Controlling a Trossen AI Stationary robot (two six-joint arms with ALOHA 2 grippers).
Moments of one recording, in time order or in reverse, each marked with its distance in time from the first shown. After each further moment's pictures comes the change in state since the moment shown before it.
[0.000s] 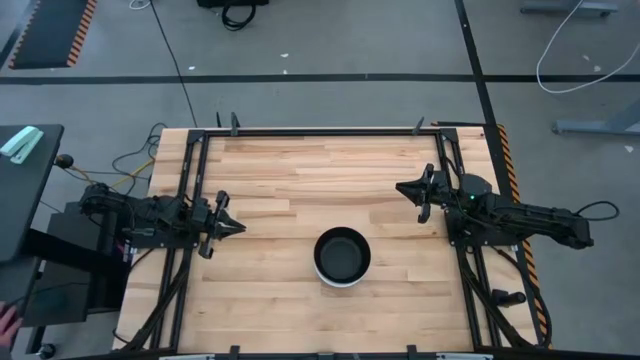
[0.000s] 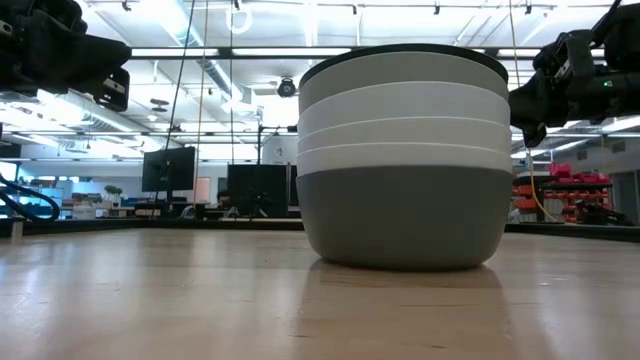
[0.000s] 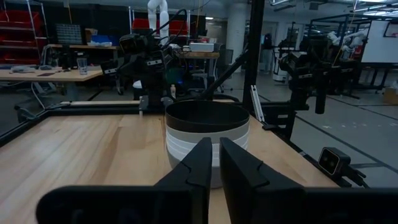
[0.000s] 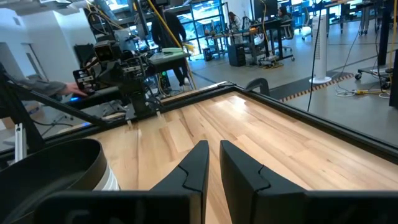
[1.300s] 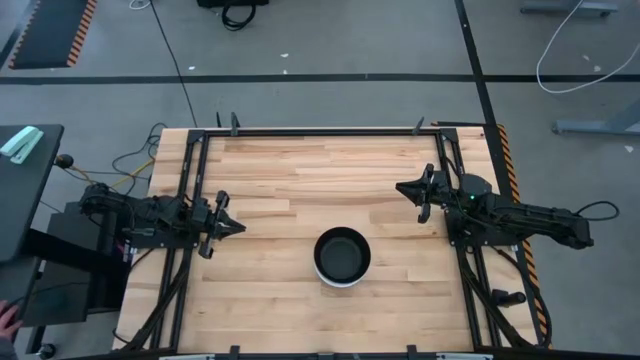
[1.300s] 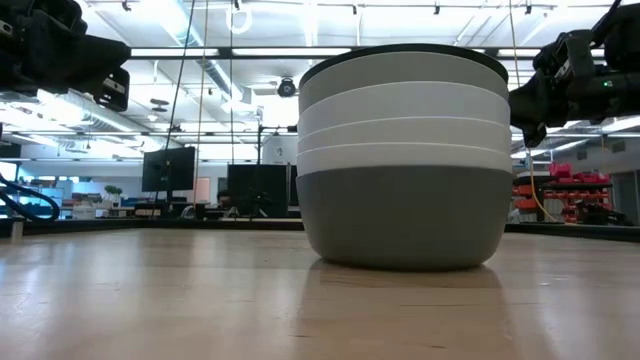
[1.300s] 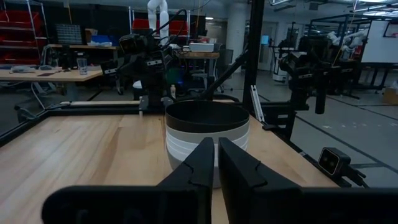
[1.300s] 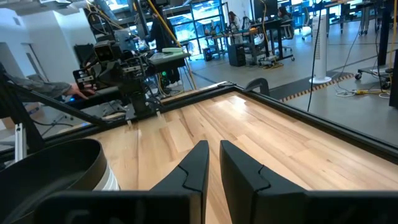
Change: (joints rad) left arm 0.000 0.000 0.000 0.000 0.000 0.000; right arm 0.000 0.000 0.000 0.000 0.000 0.000
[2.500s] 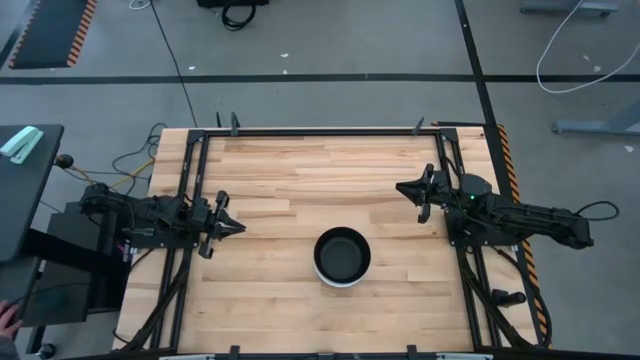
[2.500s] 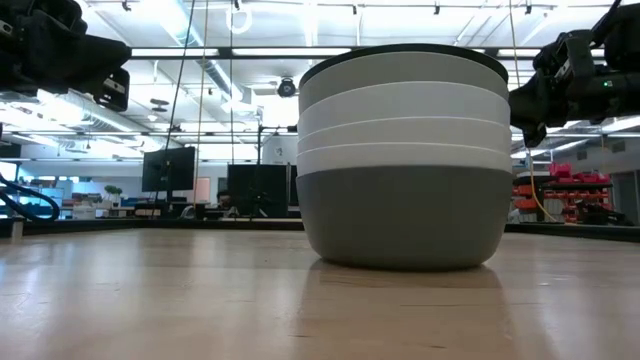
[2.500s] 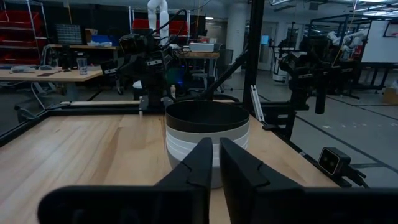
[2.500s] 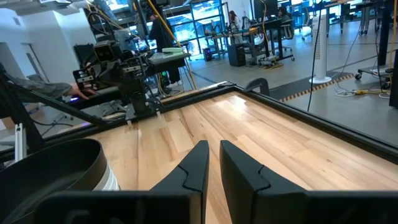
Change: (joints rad) left arm 0.000 0.000 0.000 0.000 0.000 0.000; right arm 0.000 0.000 0.000 0.000 0.000 0.000
